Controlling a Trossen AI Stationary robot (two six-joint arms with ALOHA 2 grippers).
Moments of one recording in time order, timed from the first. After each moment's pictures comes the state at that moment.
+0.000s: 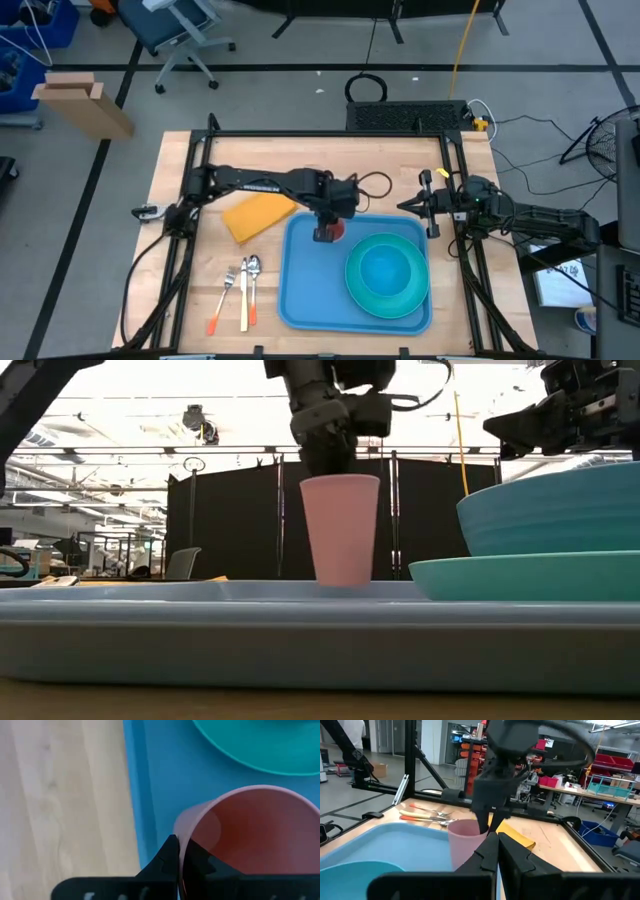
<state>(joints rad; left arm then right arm) 0.03 2.11 1.88 -0.99 0.04 0.20 -0.26 0.30 0.12 0.19 -0.34 -0.15</state>
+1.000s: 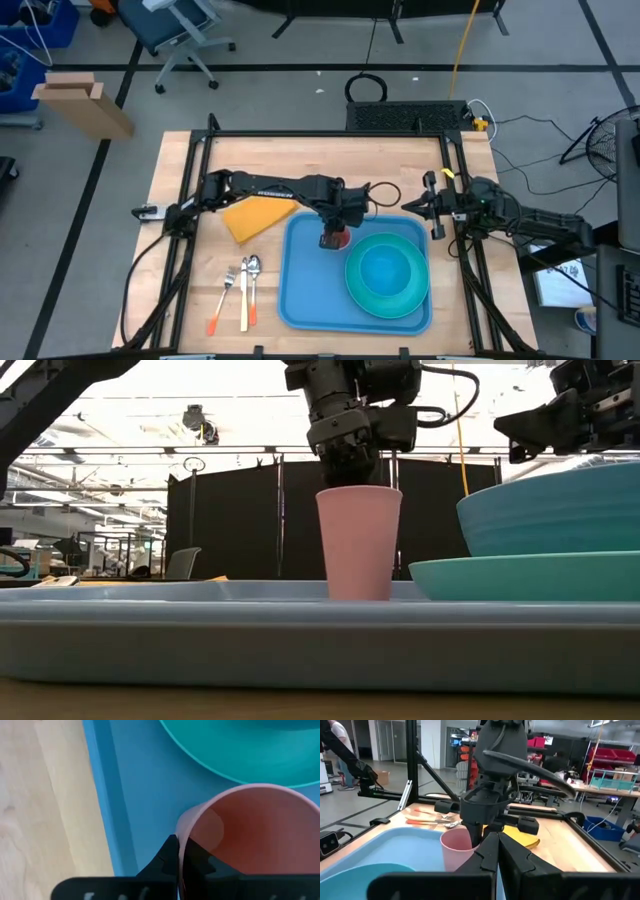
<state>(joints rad) 0.01 2.26 2.01 -1.03 0.10 0.22 -0.26 0.17 0.12 0.07 -0.35 -0.08</state>
